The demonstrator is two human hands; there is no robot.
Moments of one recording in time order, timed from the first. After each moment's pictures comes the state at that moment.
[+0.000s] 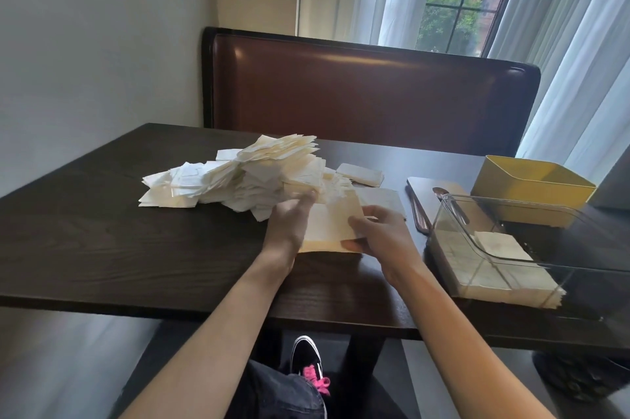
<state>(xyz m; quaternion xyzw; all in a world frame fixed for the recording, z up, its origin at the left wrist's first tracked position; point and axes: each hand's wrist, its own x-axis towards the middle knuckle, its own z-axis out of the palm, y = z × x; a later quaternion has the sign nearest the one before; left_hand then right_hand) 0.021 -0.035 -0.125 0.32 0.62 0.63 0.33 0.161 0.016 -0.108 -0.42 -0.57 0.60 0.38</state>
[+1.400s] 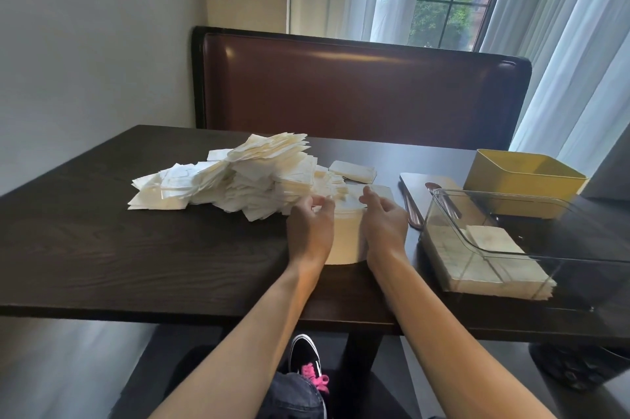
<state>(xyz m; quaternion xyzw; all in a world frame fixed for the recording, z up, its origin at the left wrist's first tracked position) 0.067 -0.016 -0.128 0.33 0.66 0.64 0.19 0.149 0.036 -0.121 -0.49 -0.50 0.49 0.52</state>
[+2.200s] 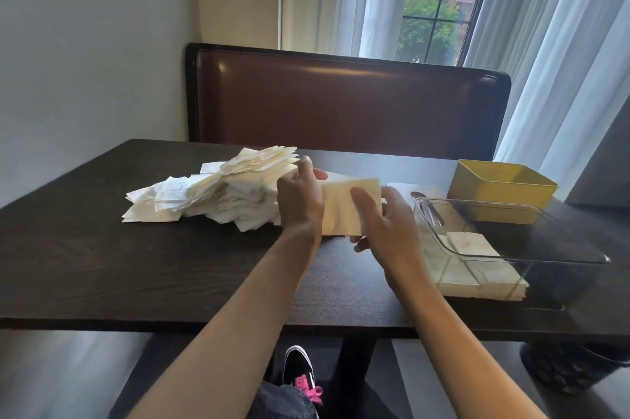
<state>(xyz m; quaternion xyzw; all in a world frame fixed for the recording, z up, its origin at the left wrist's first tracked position) 0.074 -0.017 -0.052 0.24 0.61 0.72 0.23 0.194 -0.010 -0.075 -0.37 -0.66 0.41 0.50</state>
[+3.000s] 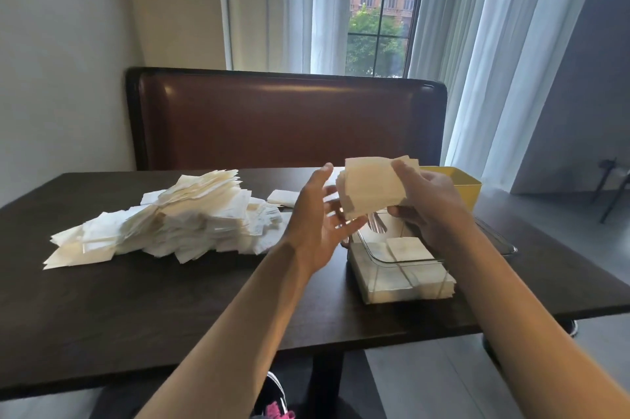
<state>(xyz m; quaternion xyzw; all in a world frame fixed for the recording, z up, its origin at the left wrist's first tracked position) 0.156 -0.008 -0.029 0.31 0.39 0.63 0.60 0.304 0.033 -0.001 -0.46 -0.55 0.46 0.52</state>
